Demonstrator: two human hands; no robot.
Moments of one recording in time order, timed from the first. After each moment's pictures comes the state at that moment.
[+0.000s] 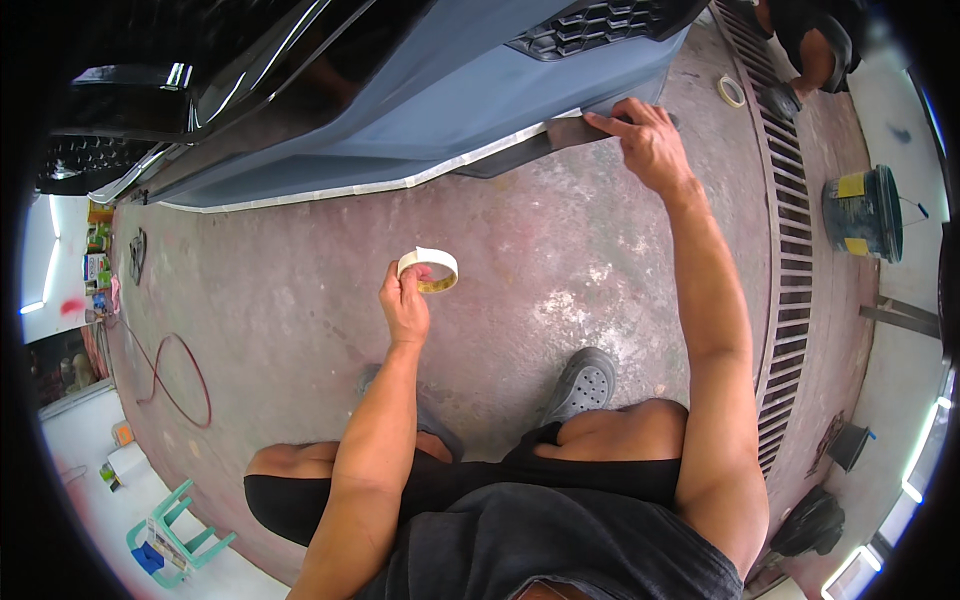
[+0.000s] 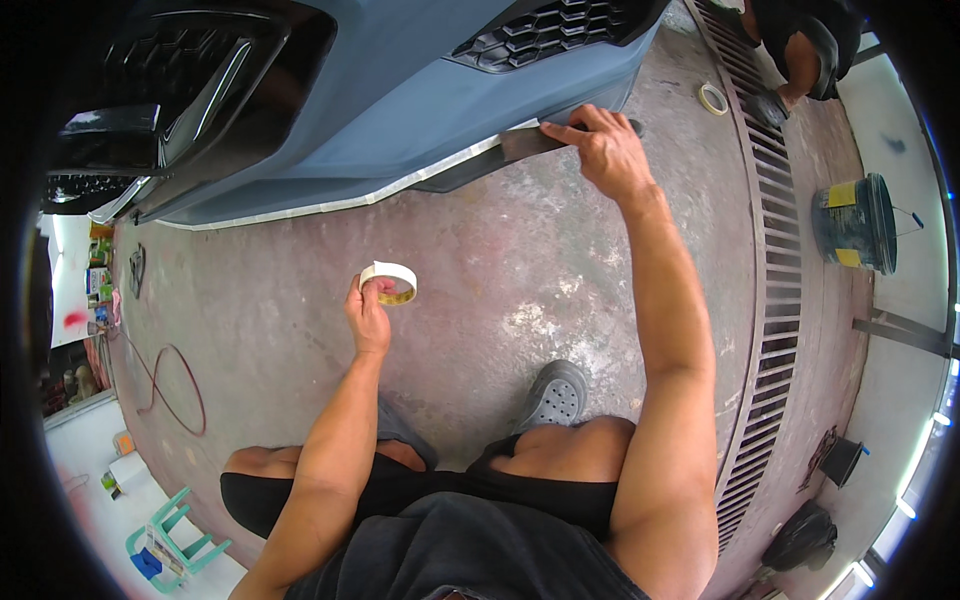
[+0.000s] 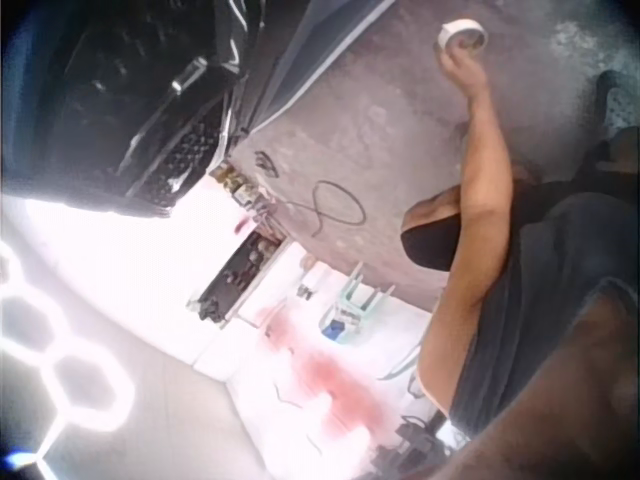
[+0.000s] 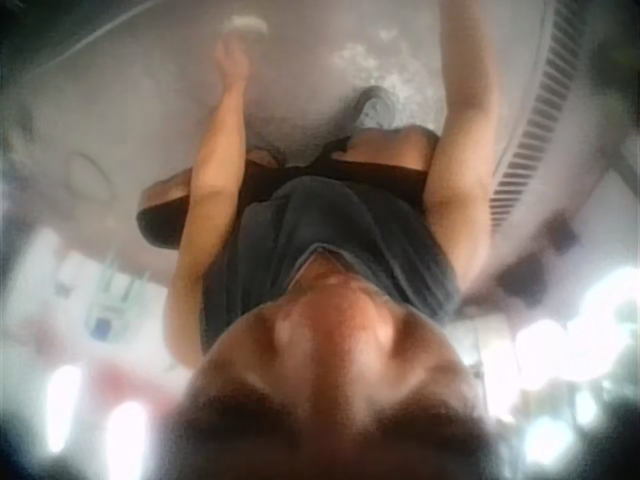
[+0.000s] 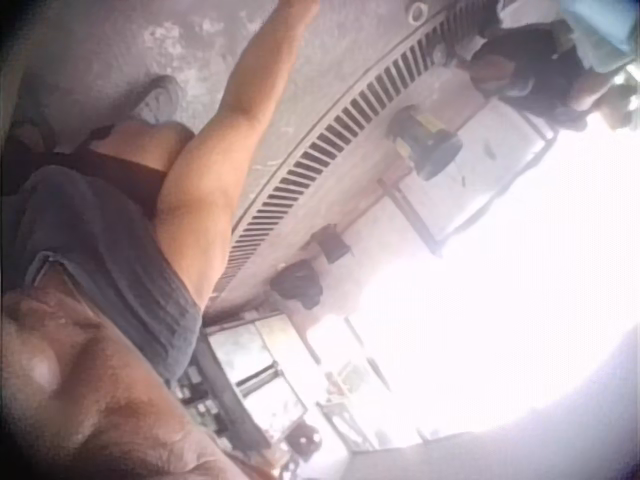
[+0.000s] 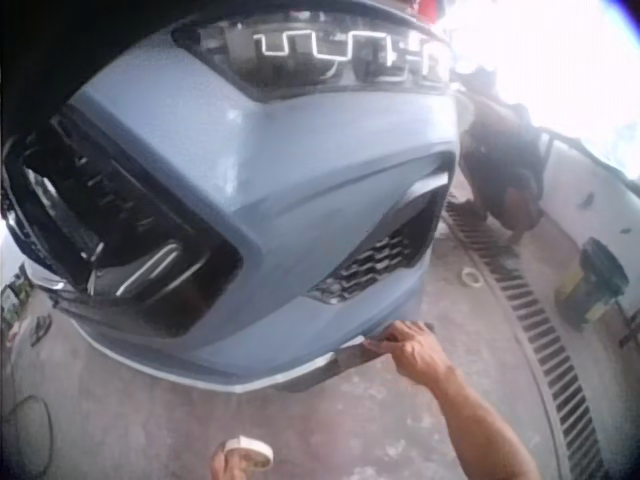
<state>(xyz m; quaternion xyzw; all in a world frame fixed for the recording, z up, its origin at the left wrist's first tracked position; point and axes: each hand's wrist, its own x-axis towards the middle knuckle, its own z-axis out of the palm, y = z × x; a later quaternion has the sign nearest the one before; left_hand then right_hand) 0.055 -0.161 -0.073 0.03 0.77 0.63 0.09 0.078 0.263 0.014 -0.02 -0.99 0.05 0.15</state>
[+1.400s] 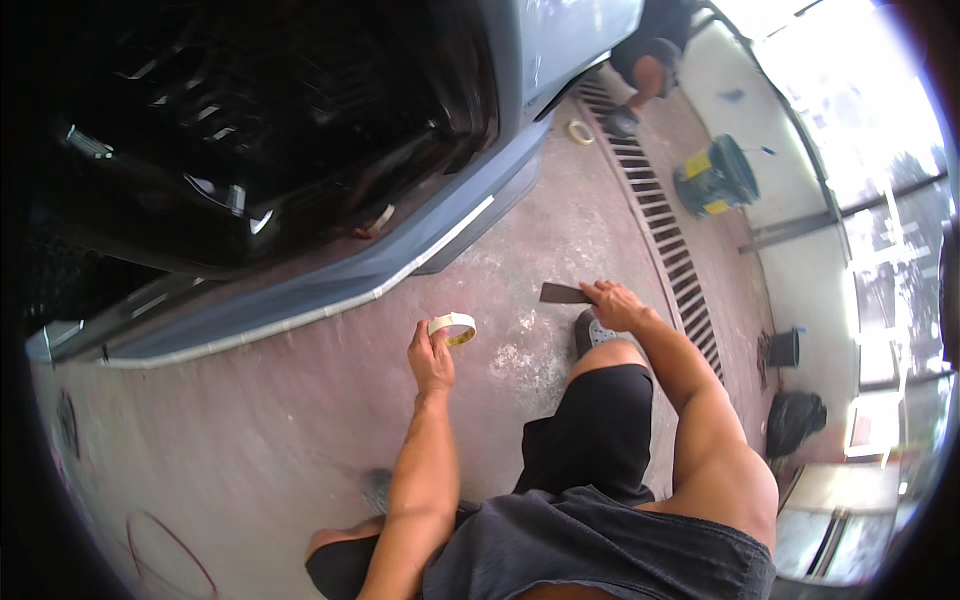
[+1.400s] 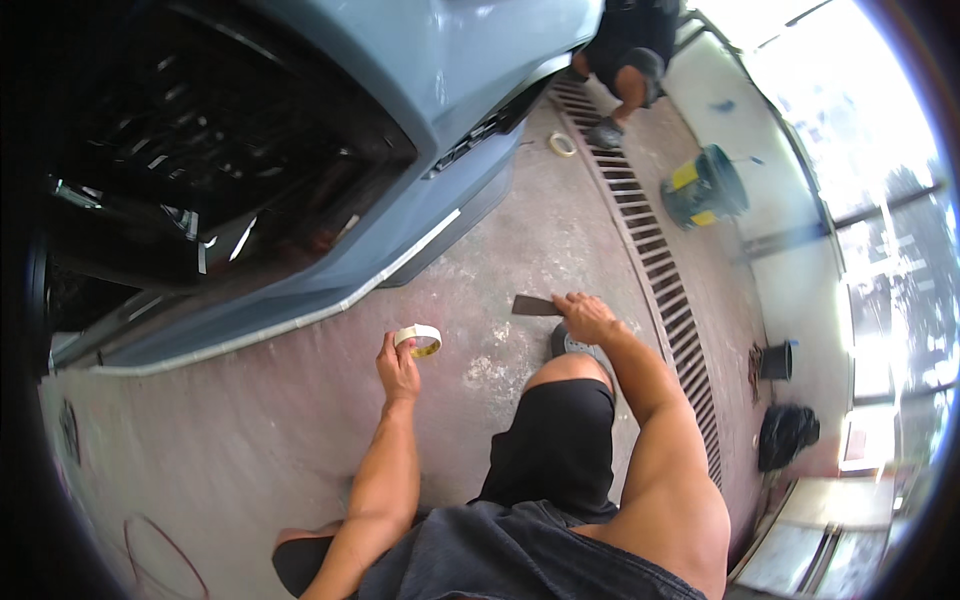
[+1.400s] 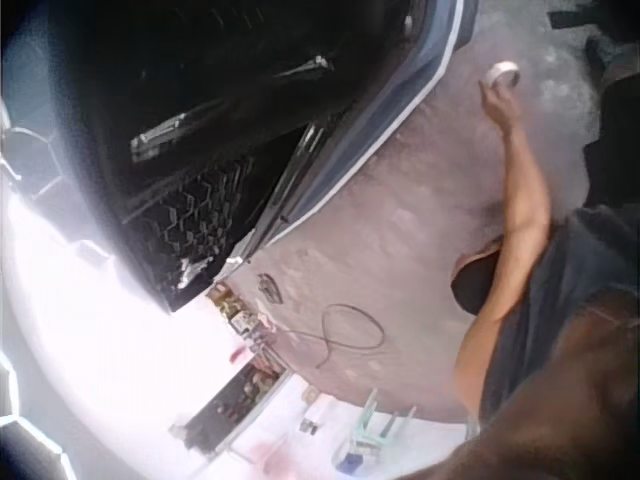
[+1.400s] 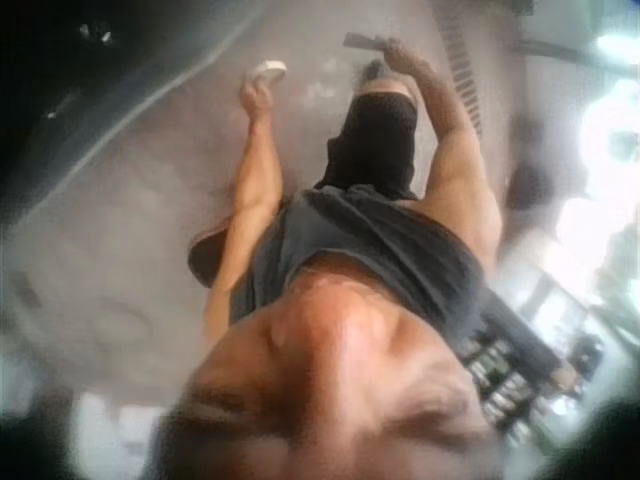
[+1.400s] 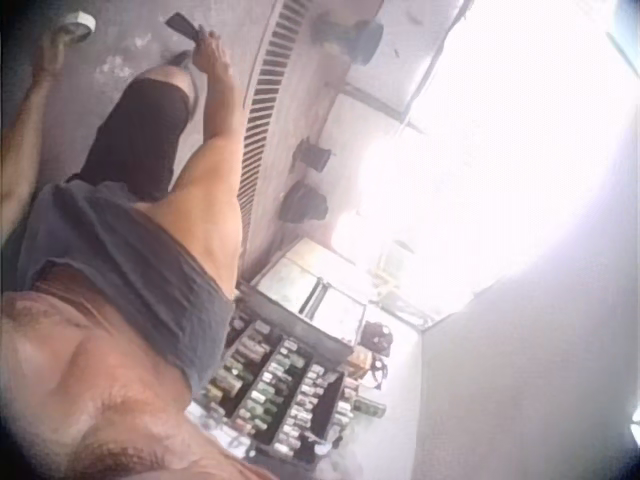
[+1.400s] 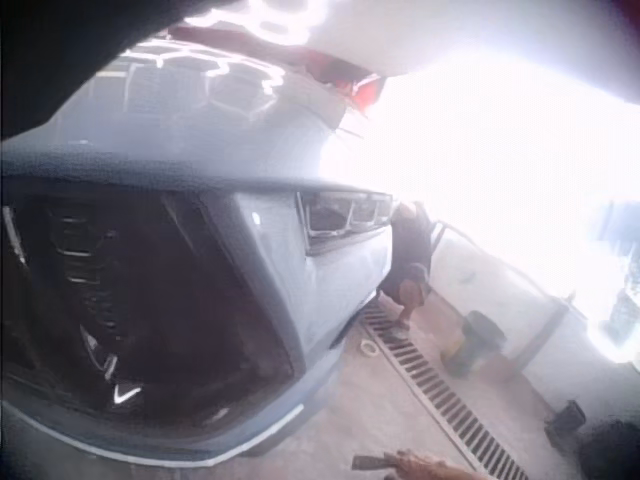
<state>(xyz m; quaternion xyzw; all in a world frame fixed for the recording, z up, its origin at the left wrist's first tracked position) 0.044 -0.091 -0.122 0.18 0.74 0.62 0.17 0.270 0.217 0.014 -0.24 -0.93 0.05 -0.26</state>
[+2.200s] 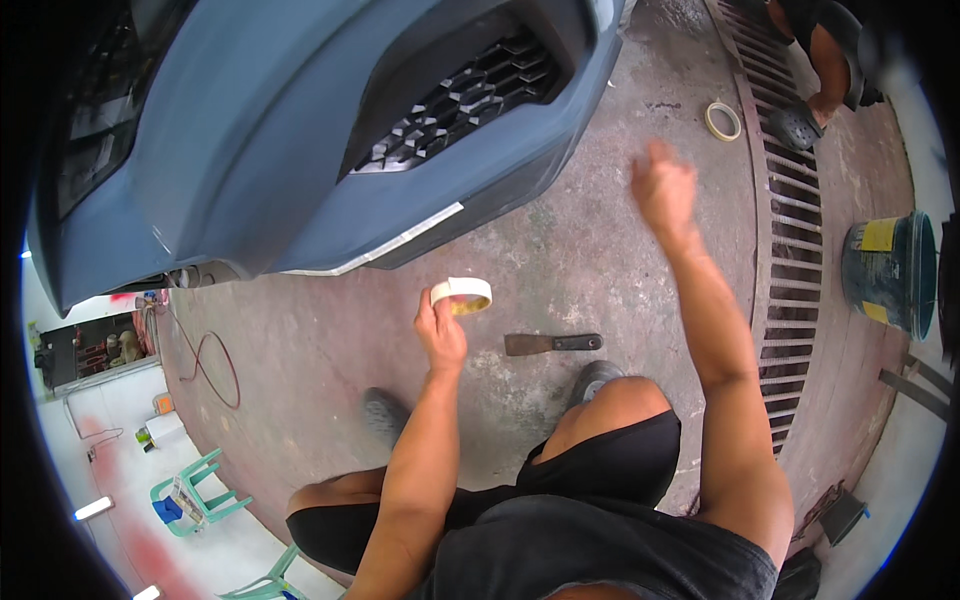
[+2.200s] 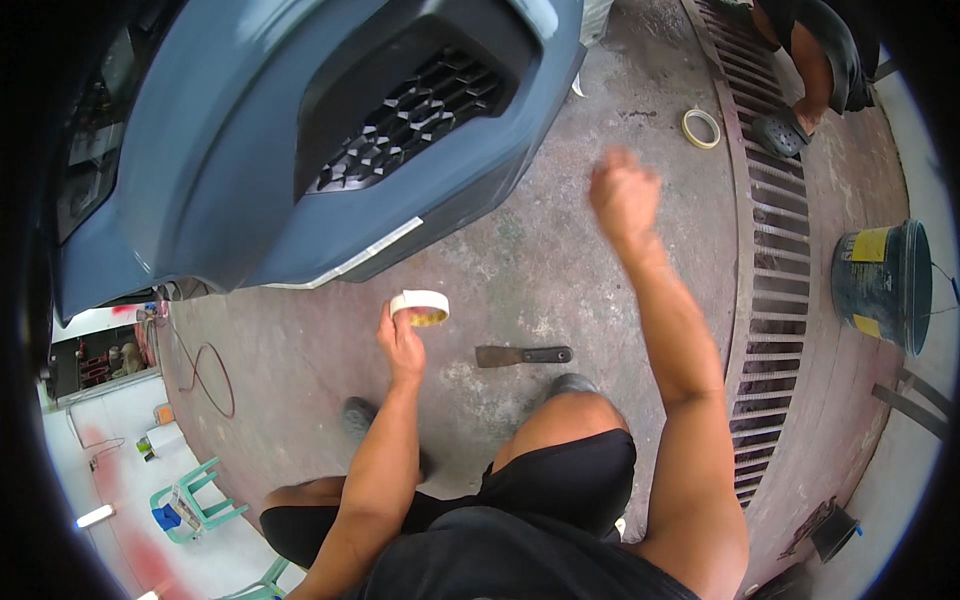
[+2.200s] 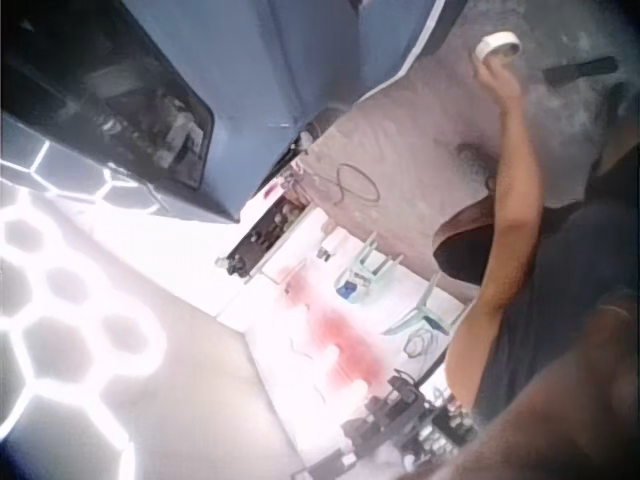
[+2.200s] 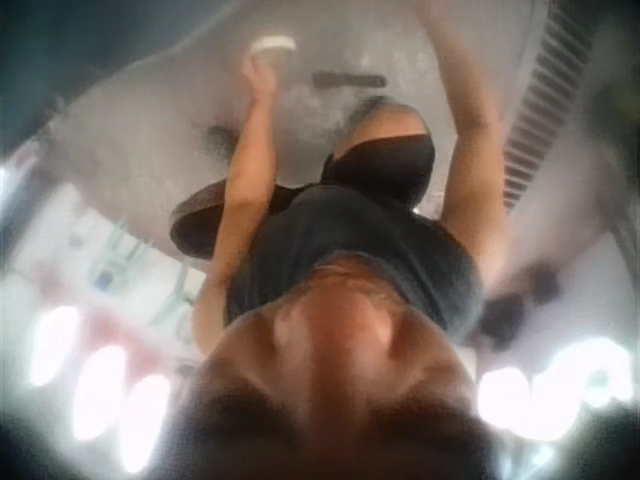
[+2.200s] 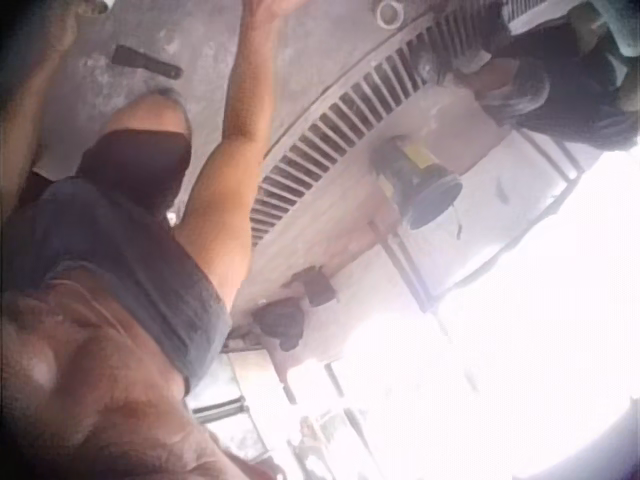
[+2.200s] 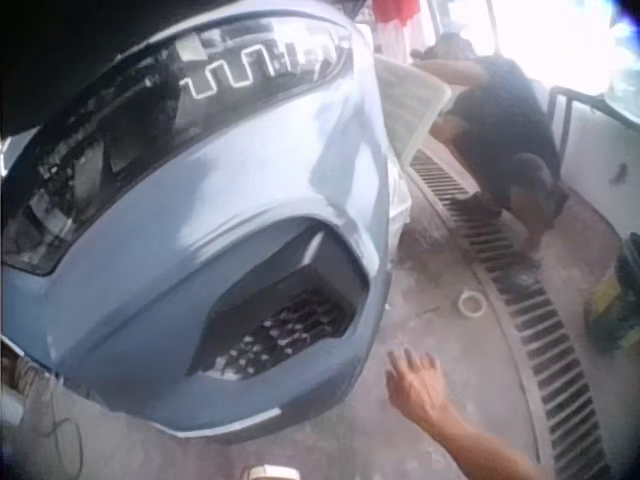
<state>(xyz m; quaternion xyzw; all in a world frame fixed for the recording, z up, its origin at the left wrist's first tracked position) 0.108 0.091 -0.030 0.03 0.86 0.51 0.00 0.100 0.468 -0.027 -0.29 -0.95 0.12 0.06</state>
